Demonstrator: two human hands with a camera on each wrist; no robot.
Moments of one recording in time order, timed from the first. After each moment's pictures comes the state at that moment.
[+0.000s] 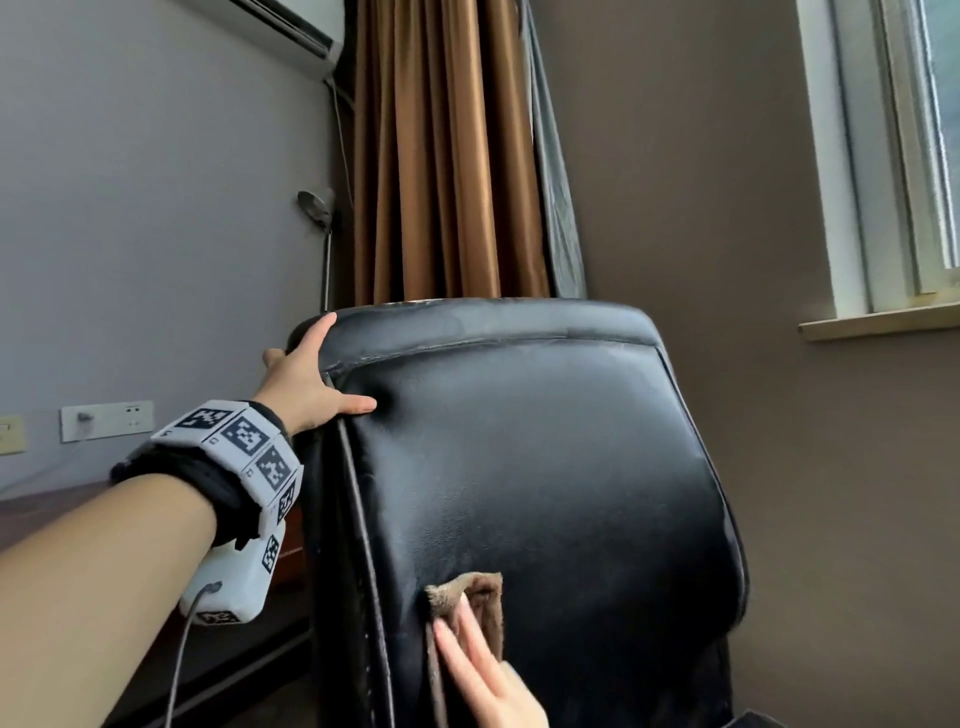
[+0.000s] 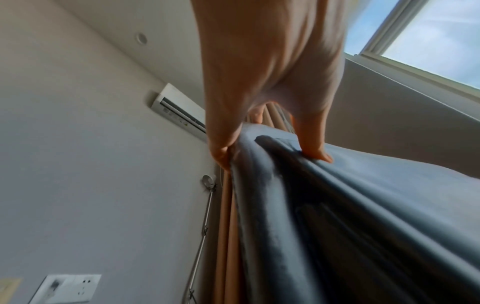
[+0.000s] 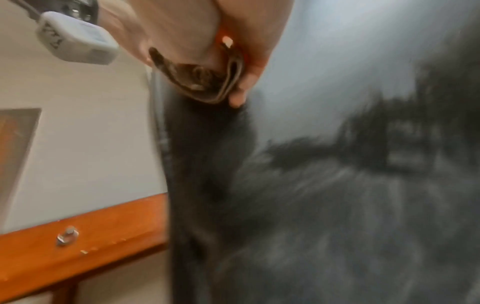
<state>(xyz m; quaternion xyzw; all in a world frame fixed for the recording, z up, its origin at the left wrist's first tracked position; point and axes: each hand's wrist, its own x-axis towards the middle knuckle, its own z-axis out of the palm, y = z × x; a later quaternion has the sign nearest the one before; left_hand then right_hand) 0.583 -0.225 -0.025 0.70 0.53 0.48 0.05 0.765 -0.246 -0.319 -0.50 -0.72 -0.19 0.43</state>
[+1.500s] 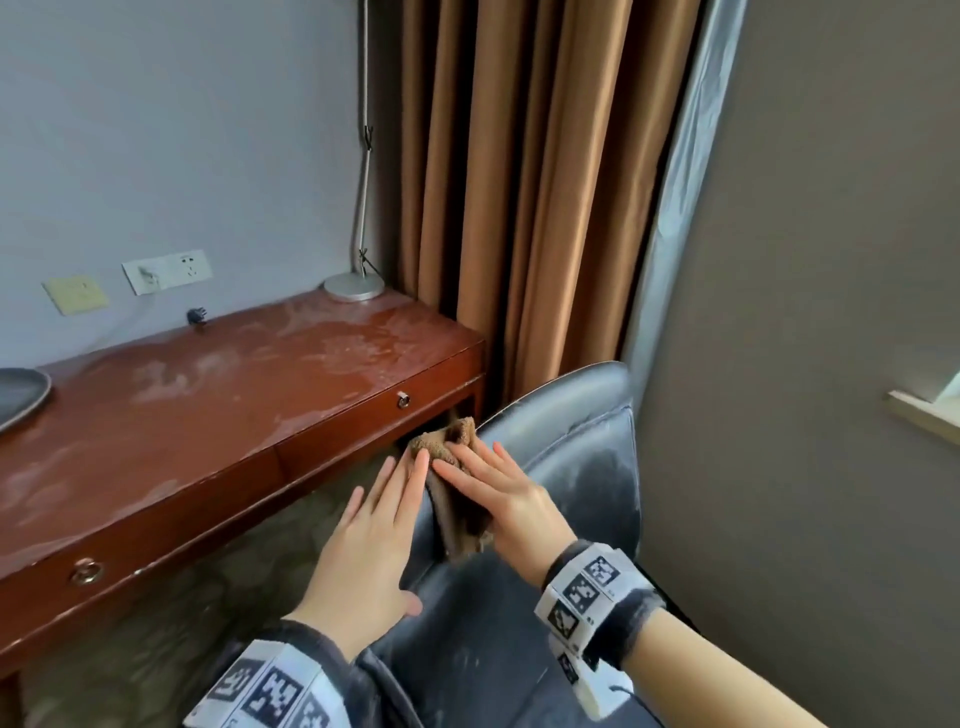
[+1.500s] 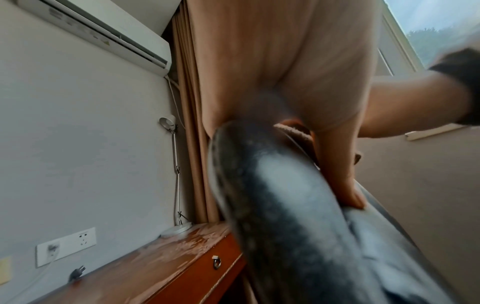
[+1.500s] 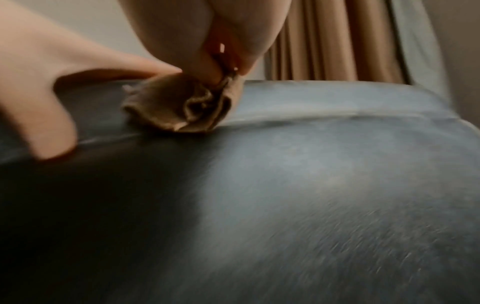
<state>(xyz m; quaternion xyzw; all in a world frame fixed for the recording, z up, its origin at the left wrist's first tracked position) 0.541 -0.292 0.101 0.81 0.58 -0.01 0.03 0.723 -0.250 0.062 -0.40 -0.86 0.02 0.31</state>
